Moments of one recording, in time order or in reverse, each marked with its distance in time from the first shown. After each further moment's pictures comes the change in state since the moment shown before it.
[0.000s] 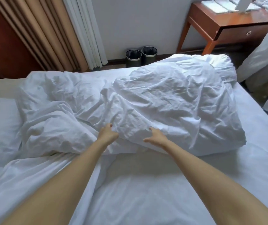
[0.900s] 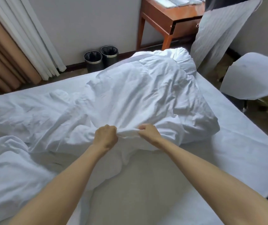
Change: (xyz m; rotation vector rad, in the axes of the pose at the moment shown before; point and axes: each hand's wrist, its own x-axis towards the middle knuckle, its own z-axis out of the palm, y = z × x) left_hand 0.080 0.077 0.051 0.823 0.072 0.614; right_hand 0.039 0.019 -0.050 0.384 0.275 0.040
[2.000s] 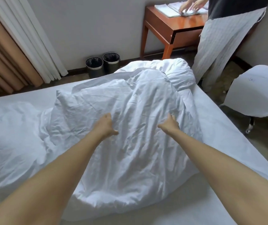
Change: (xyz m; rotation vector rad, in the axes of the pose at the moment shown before) left_hand 0.097 0.099 -0.036 -0.266 -0.123 -0.136; right_hand 0.090 0.075 -0.173 -0.184 0.183 0.231
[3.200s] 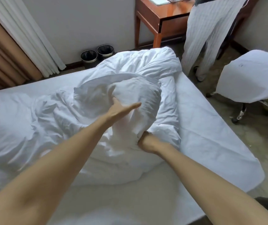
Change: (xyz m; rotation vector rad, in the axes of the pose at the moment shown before) left_hand -0.074 0.177 0.032 -0.714 0.007 -0.184; right_hand -0.116 0.104 -0.035 -0.245 -0.395 -0.419
